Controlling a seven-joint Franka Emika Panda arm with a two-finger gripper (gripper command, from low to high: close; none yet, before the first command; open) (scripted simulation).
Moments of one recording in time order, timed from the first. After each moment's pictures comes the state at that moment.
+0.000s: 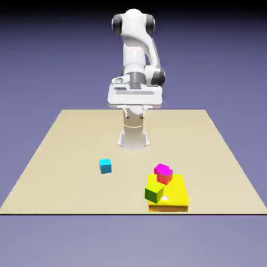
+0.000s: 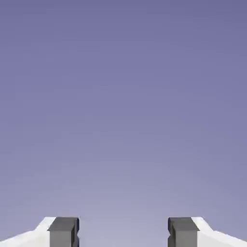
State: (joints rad) arm 0.01 -0.53 -0.03 -2.81 -0.03 2.99 0.72
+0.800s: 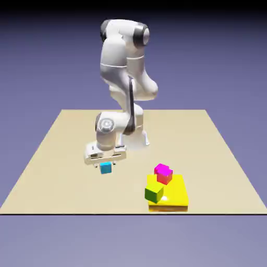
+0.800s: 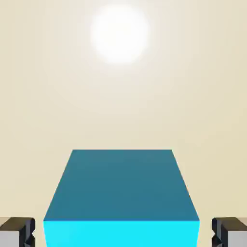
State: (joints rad) arm -0.08 0.23 -0.35 -2.83 -0.41 2.73 0.48
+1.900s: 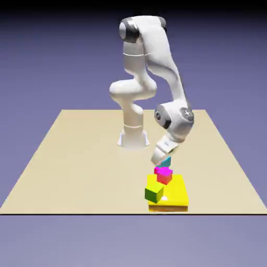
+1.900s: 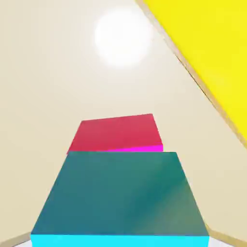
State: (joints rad) arm 0.32 0.09 0.14 -2.70 -0.24 2.44 0.59
